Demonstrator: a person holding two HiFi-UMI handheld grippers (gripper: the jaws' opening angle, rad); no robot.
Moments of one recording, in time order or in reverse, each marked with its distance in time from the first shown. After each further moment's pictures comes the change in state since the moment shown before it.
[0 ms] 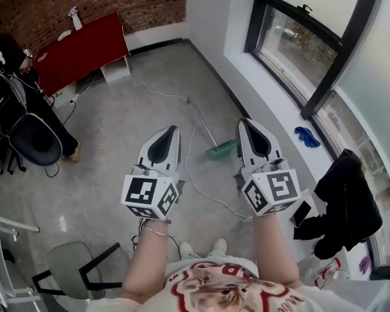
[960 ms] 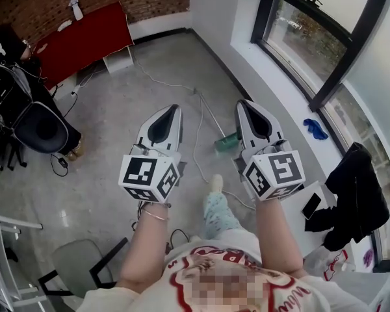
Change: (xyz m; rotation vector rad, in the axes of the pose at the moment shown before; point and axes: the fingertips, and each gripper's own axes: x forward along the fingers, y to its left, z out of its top) left arm -0.006 0.069 0.011 0.010 -0.022 -0.023; right arm 0.056 0.058 -0.015 -0.023 0.008 0.033
